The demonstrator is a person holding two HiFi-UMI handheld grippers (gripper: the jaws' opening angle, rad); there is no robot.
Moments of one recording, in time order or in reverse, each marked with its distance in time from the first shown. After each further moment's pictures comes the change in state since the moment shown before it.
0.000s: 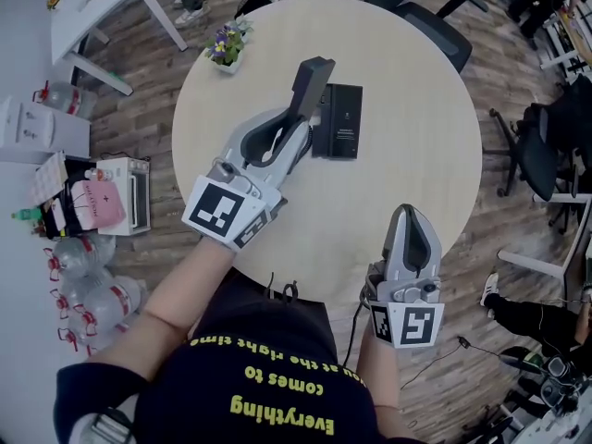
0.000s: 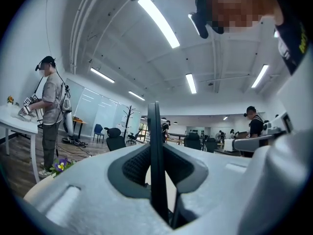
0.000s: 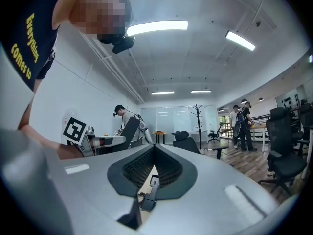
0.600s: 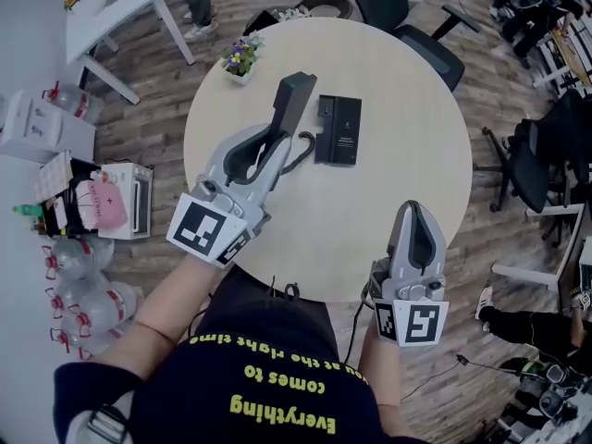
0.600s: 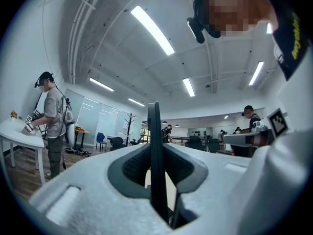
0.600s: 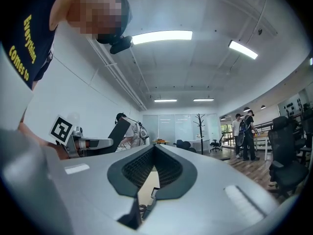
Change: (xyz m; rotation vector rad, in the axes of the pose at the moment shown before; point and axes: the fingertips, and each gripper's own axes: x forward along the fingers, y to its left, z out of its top) left arm -0.064 -0.015 0.051 0.060 -0.056 0.021; right arm -0.018 0.017 0.053 -0.040 -0.091 0.018
